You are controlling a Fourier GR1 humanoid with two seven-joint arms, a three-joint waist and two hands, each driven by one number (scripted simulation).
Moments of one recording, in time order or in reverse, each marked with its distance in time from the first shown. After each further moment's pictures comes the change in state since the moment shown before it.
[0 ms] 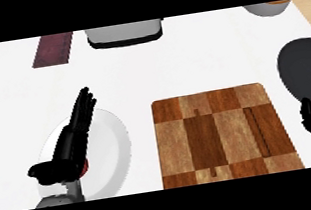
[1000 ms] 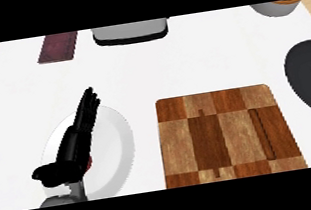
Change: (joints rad) left arm 0.005 -0.011 -0.018 -0.005 -0.008 -0.009 -0.008; right arm -0.549 -0.272 -0.392 1.115 -0.115 -0.399 -0.565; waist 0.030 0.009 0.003
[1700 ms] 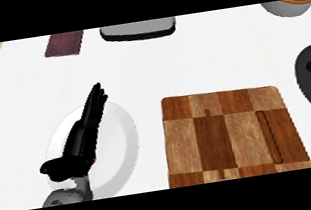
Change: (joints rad) left arm -0.040 -0.010 -0.018 0.027 -0.001 -0.019 -0.007; right arm -0.206 -0.140 0.090 0.511 0.110 0.255 0.027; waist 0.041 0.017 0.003
